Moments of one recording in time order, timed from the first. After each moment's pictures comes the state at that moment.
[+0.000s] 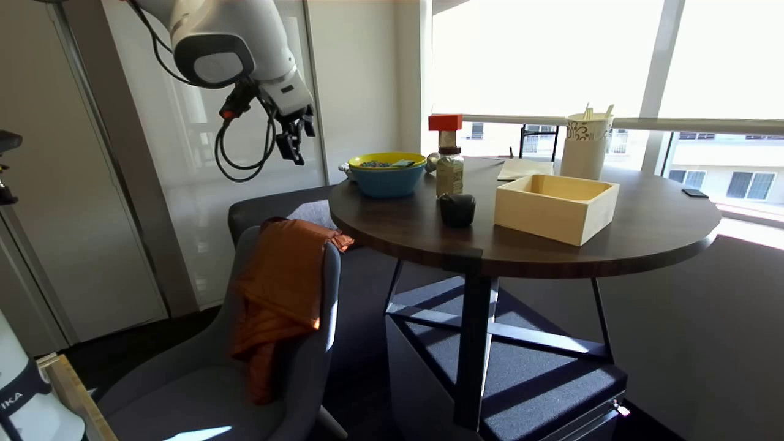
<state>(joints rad) -0.05 -0.23 0.00 -2.34 0.68 2.59 0.62</state>
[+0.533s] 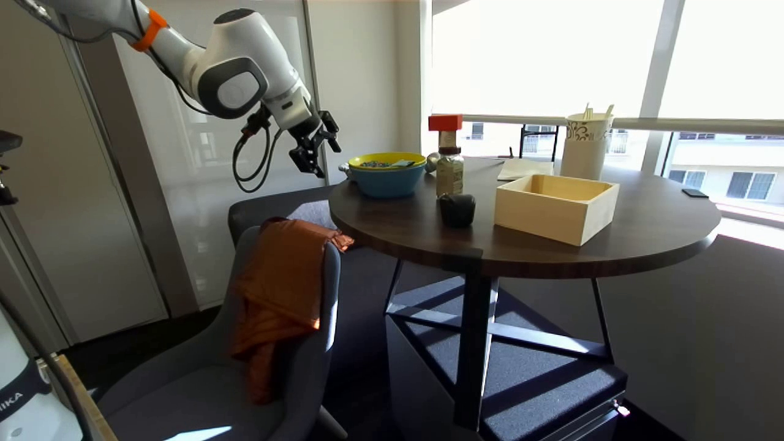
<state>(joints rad) -0.14 -0.10 0.11 -2.35 0.30 2.87 1.18</state>
